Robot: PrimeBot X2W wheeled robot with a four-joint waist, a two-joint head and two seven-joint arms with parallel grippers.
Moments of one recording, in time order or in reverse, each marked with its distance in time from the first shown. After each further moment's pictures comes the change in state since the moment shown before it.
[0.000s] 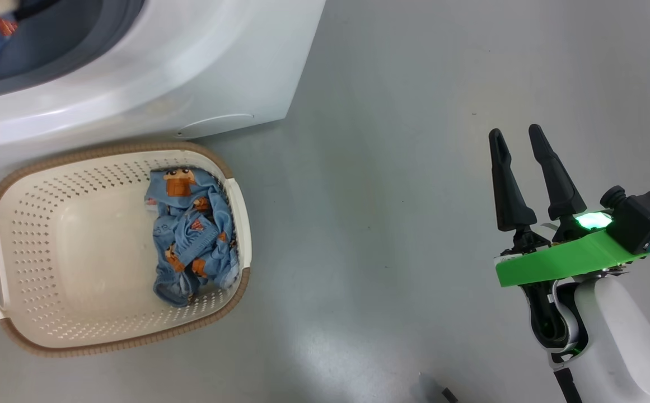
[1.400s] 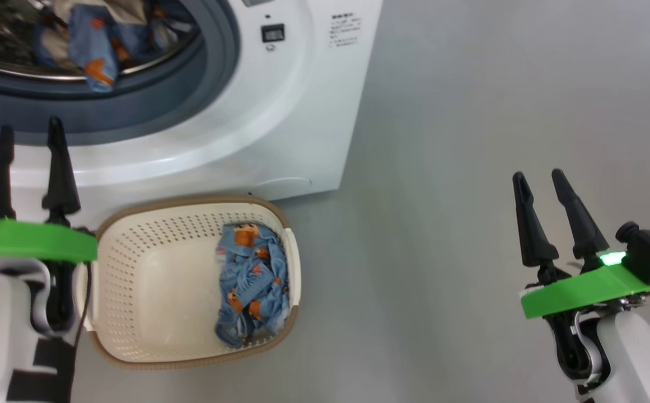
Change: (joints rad) left arm 0.604 -0.201 0.159 -0.227 0.066 0.000 -0.001; right arm 0.092 -0.059 -0.030 0.040 -0.001 0.000 0.000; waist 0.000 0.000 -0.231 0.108
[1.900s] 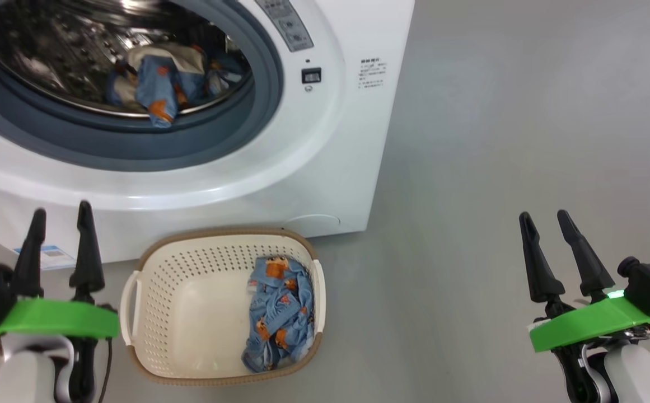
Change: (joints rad) left arm 0.239 -0.040 0.027 -0.105 0.023 0.000 0.000; right arm 0.097 -0.020 -0.008 0.015 0.003 0.000 0.000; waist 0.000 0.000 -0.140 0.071
